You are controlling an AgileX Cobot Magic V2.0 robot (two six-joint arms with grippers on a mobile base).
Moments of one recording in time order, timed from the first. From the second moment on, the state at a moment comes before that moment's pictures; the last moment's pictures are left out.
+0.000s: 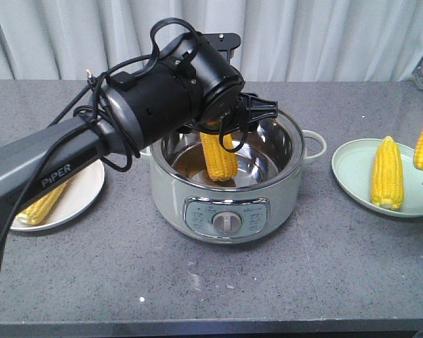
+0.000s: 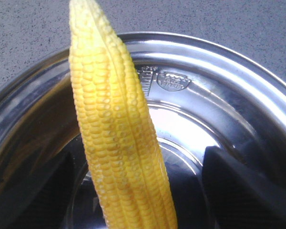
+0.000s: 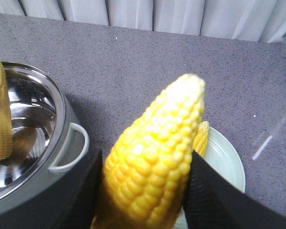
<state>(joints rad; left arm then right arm) -0.77 2.08 -2.03 0.50 1.01 -0.90 -0.18 1.24 -1.46 0.36 0.99 -0.39</state>
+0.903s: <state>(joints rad) -0.76 2.18 -2.03 0.56 0.99 -0.99 -0.18 1.24 -1.46 0.36 0.99 -0.39</state>
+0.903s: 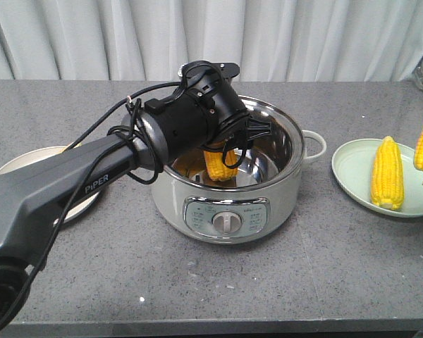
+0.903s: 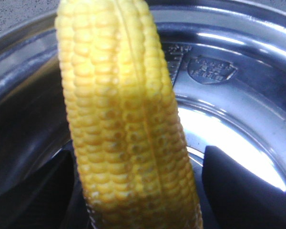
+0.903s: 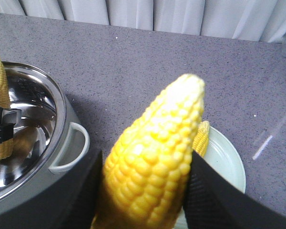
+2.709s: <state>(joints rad) -0.49 1.63 -2.03 0.36 1.18 -0.25 -0.18 1.24 -1.46 0.36 0.99 -0.40</state>
